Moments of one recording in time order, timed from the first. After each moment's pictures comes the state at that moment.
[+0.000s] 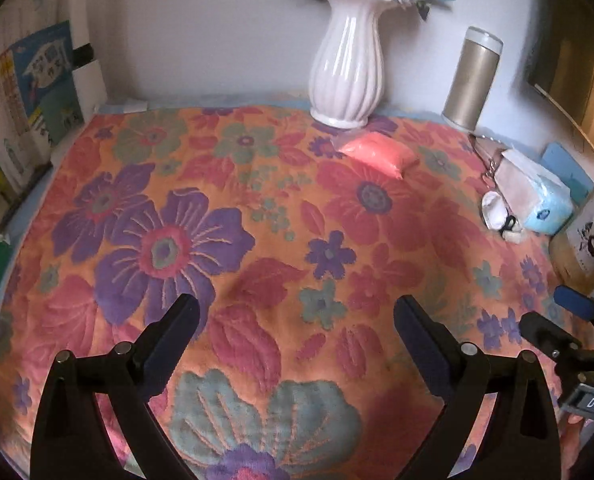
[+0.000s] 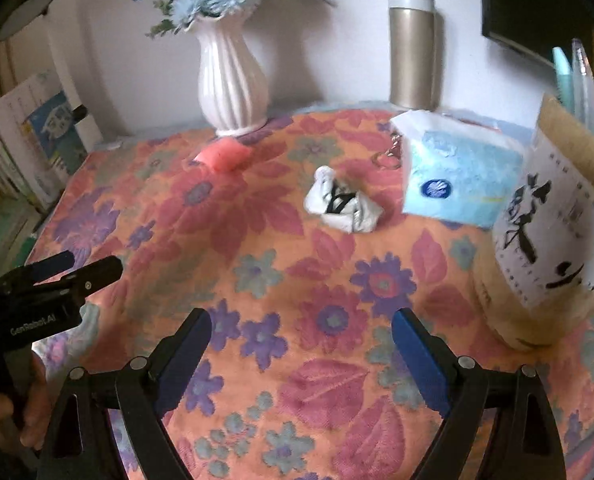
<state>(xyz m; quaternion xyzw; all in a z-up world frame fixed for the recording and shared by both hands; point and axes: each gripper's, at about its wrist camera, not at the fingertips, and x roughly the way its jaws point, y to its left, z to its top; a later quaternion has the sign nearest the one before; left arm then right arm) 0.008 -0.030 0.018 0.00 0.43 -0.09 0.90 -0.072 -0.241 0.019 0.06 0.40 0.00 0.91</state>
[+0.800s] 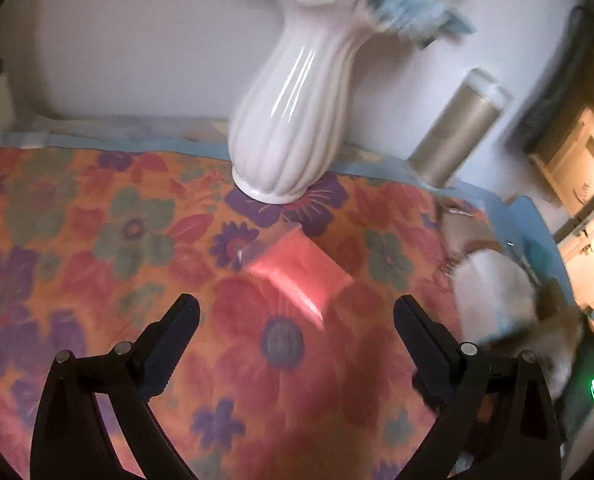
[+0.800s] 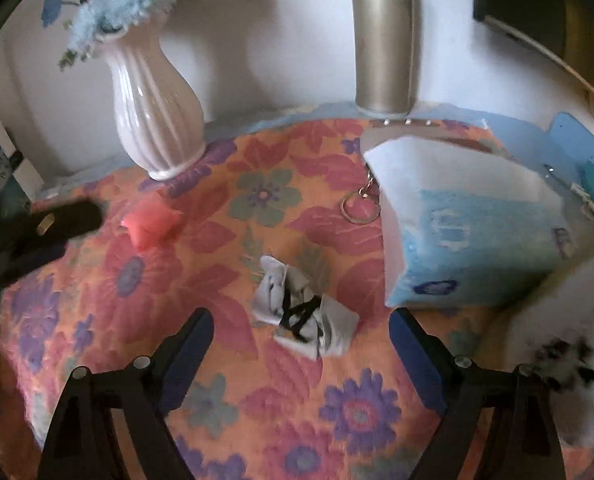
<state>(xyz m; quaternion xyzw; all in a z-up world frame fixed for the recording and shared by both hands) 0.130 -0.090 0.036 -0.09 0.47 -0.16 0.86 0.016 -0.268 0.021 0.09 0.44 -0.06 0.89</state>
